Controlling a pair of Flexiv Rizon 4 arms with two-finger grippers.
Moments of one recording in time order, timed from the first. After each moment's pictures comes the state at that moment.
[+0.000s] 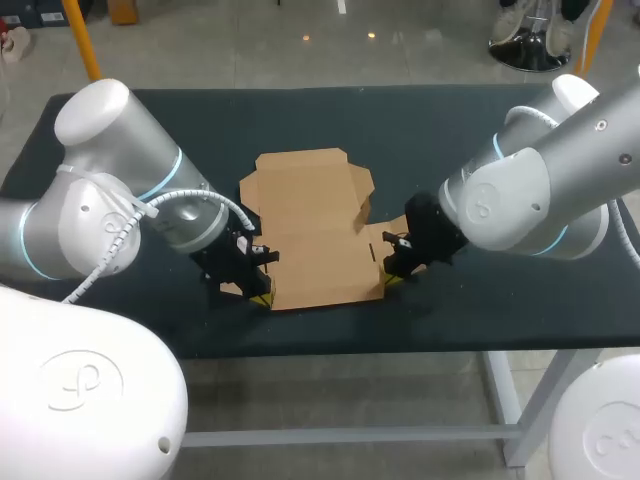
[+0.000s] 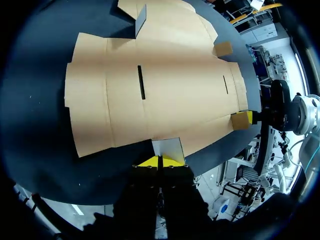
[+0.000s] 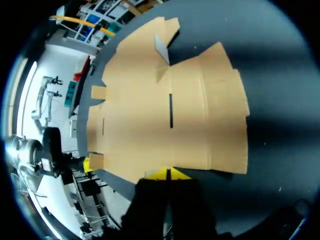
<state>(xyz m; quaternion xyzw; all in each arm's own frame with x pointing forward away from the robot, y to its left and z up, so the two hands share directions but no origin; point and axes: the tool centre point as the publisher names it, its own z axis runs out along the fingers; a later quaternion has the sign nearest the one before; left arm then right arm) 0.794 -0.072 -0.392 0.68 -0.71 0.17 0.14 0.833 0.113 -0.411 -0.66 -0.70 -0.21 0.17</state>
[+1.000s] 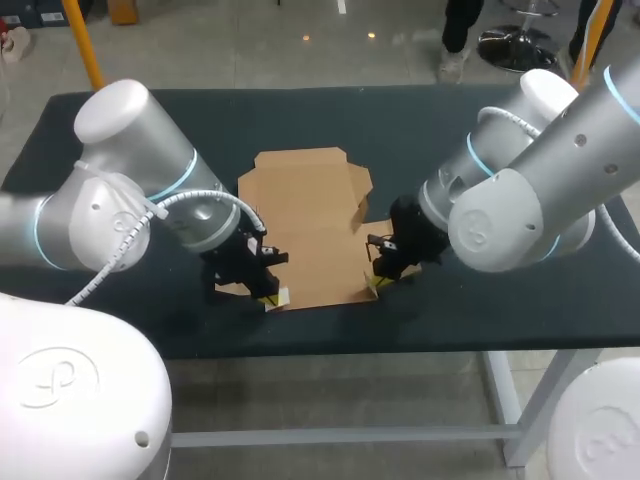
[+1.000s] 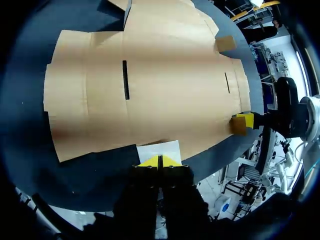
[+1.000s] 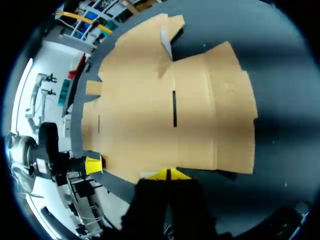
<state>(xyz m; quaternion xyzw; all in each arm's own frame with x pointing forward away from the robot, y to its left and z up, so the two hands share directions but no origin) 0.799 -0.082 -0.404 0.67 -0.71 0.16 0.14 0.832 0.128 -0.414 -0.67 -0.70 -0.19 0.15</state>
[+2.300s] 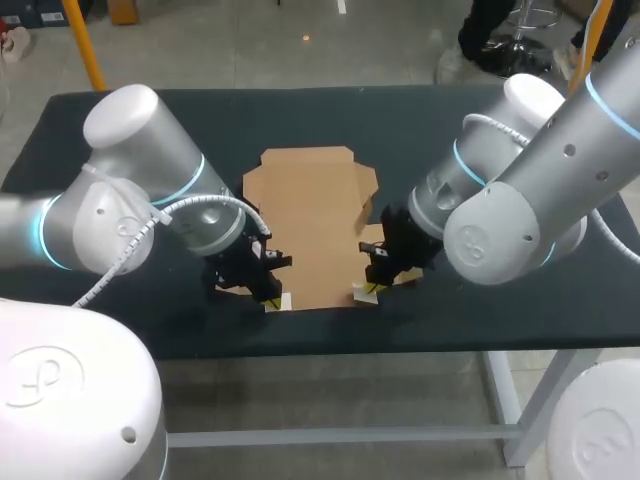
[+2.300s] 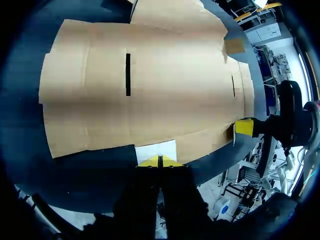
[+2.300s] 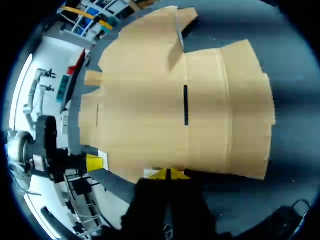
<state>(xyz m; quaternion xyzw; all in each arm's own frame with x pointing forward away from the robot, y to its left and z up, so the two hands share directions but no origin) 0.798 -0.086 -0.413 0.68 -0.70 0.15 0.13 0.823 0.139 -0.421 -0.66 -0.71 -0.18 0.14</state>
